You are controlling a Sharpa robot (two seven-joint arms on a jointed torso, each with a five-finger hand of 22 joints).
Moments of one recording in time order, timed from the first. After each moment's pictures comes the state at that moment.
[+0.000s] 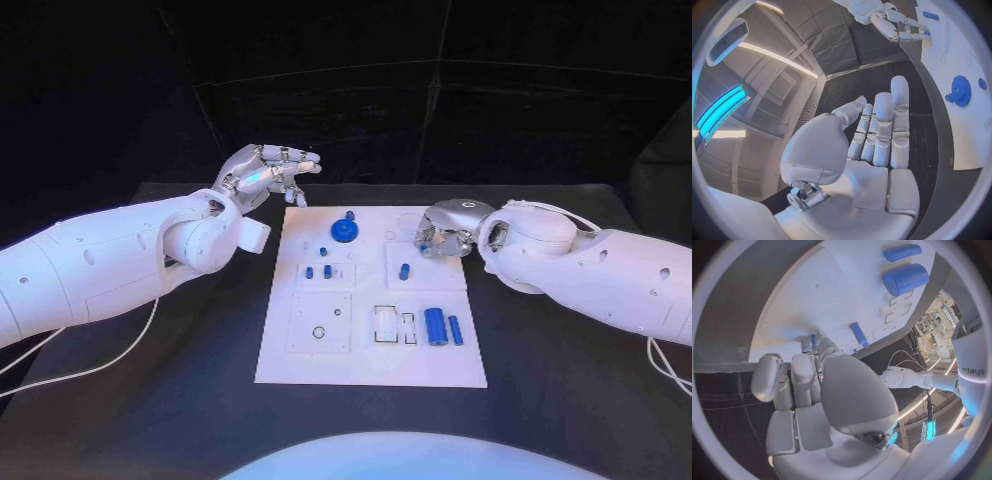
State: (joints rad) left arm 1.23 -0.81 -0.09 1.33 -0.09 -0.13 0.49; left_hand 1.21 0.01 0.45 -0.15 0.05 0.97 0.19 0.17 0.07 0.99 0.12 0.28 0.07 1.25 0.03 1.01 0.44 0.16 1.28 0.12 0.61 0.46; right arm 1.16 -0.73 -0.02 1.37 -1.66 -0.11 -0.09; right_hand 1.58 0.03 0.07 0.07 0.12 1.04 0.15 0.09 0.07 1.10 0.08 0.22 0.12 1.47 0.00 1.16 1.01 0.07 1.38 0.11 1.33 1.15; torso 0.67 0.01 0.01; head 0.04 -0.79
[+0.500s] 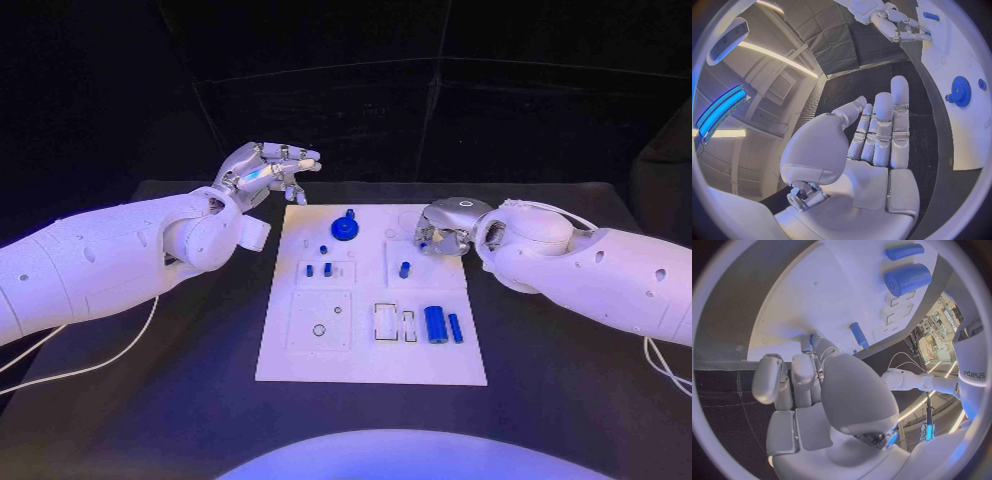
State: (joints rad) left arm 1.23 -0.81 -0.09 1.33 -0.09 -0.13 0.49; left_hand 1.21 0.01 0.45 -0.15 0.05 0.97 0.19 0.17 0.07 0.99 0.12 0.28 0.07 1.25 0.03 1.01 0.44 0.16 1.28 0.12 0.61 0.46; right arm 1.16 -0.72 -0.02 1.38 -1.70 -0.11 -0.11; right_hand 1.58 0.03 0.20 0.03 0.10 1.09 0.15 0.09 0.07 1.17 0.07 0.20 0.09 1.47 -0.01 1.17 1.00 0.07 1.39 0.09 1.34 1.17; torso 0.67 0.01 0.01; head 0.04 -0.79
